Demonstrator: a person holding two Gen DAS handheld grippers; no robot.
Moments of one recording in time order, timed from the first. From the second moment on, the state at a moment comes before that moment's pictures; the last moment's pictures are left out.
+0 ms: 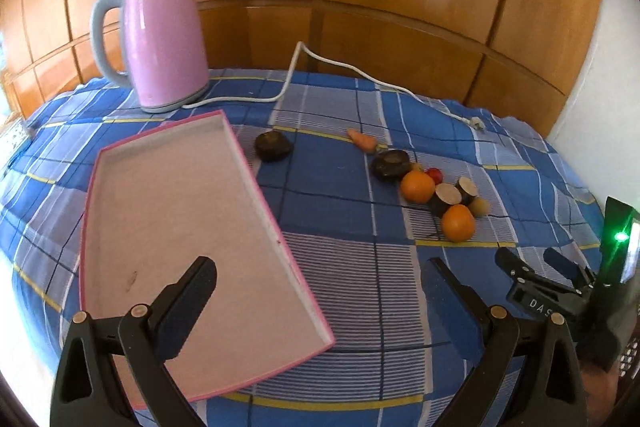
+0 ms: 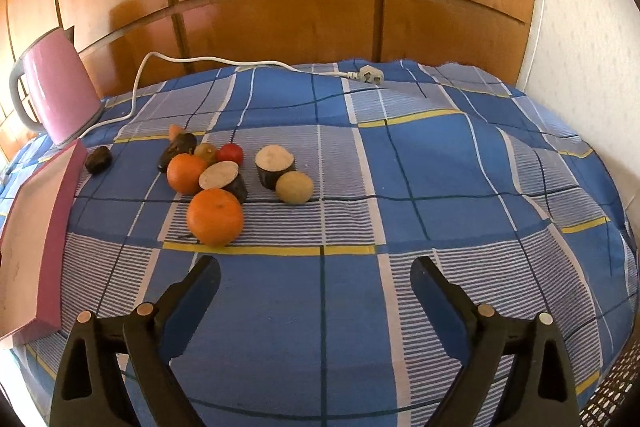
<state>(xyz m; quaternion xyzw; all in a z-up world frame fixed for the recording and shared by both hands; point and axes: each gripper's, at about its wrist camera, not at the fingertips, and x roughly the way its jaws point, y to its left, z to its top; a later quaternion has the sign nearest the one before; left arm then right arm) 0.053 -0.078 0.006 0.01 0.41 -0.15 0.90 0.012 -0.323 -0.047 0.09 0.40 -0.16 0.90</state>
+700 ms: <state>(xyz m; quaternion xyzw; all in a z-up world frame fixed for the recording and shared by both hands) 0.162 -0.074 0.016 0.08 0.42 -0.26 0.86 0.016 -0.305 -0.053 0.07 0.40 -0.12 0.90</state>
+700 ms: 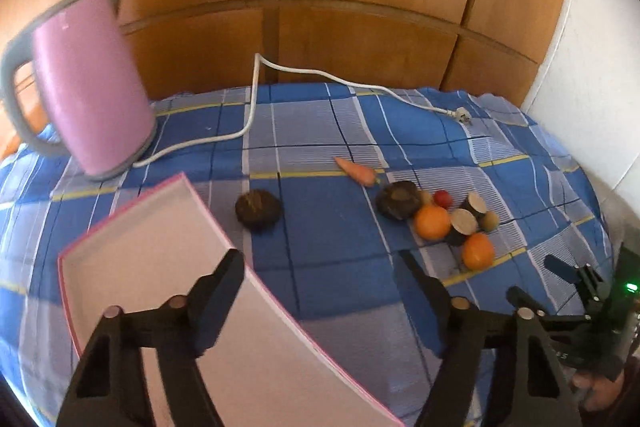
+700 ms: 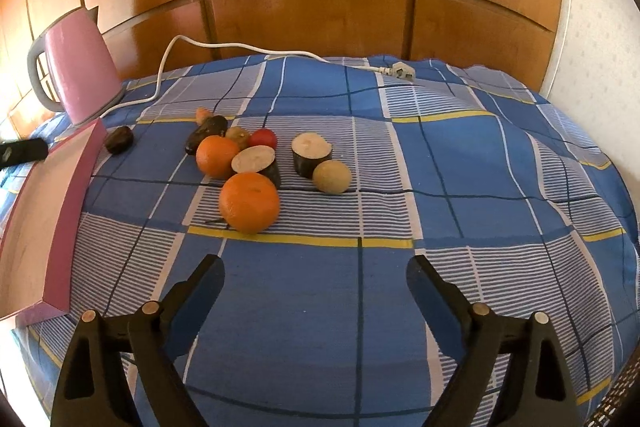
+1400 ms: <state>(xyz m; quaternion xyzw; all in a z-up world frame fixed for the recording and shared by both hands) 0.263 -0.108 -0.048 0.25 0.48 -0.23 0.81 0.020 -0.324 -0.064 0.08 0.42 -0.13 0.89</state>
